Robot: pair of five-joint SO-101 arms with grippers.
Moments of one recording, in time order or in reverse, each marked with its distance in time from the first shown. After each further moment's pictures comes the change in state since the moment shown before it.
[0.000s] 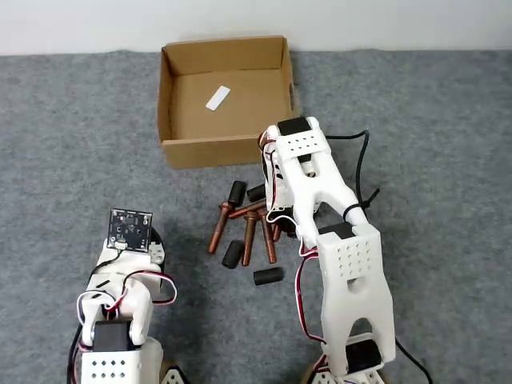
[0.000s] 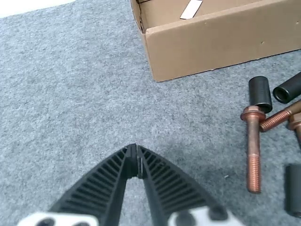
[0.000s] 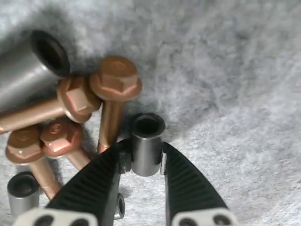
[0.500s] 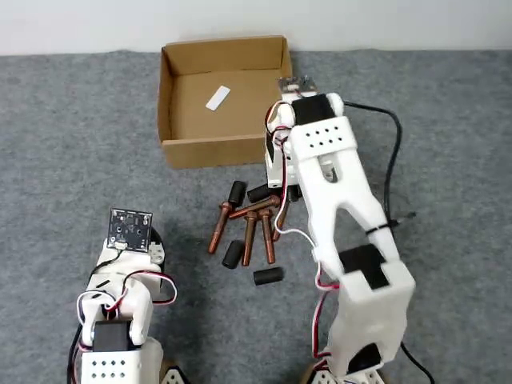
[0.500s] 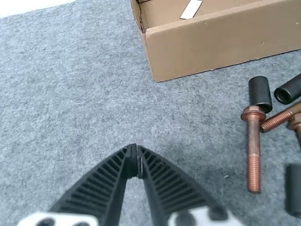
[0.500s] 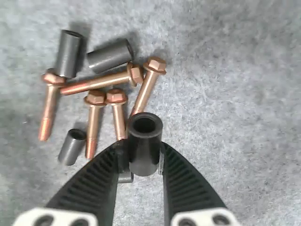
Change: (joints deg) left arm 0.0 0.0 0.0 0.0 0.0; right arm -0.6 -28.8 7.1 0.0 4.7
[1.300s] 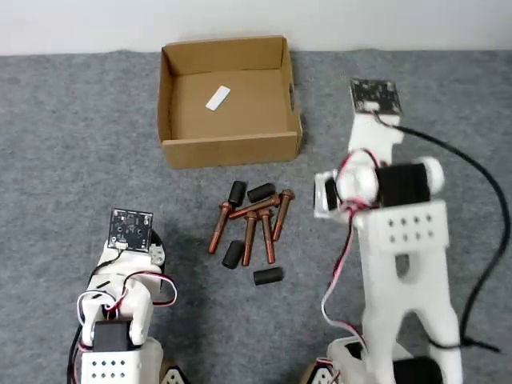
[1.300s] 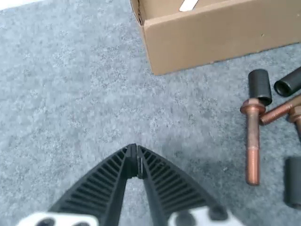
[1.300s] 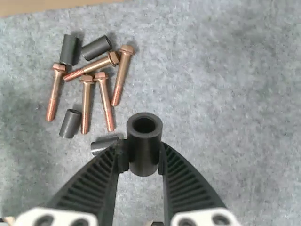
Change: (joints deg) left arm -0.1 0.0 0.0 2.8 0.0; right arm 7.9 -44.6 29.5 0.1 0.4
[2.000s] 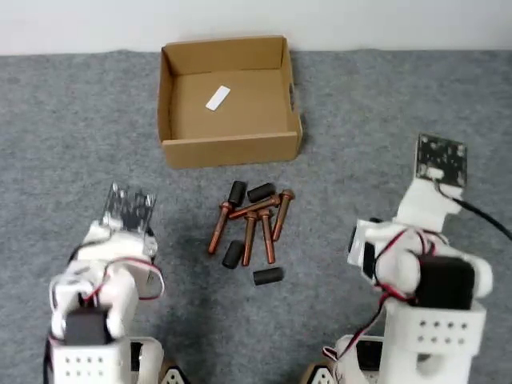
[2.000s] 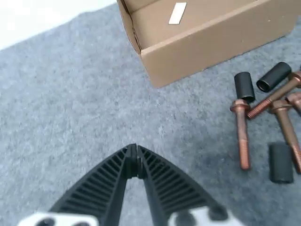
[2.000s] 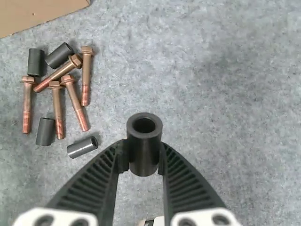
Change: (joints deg) left arm 1.0 19.4 -32.1 17.4 -9.0; right arm 11.9 -25.9 18.8 0.0 0.0
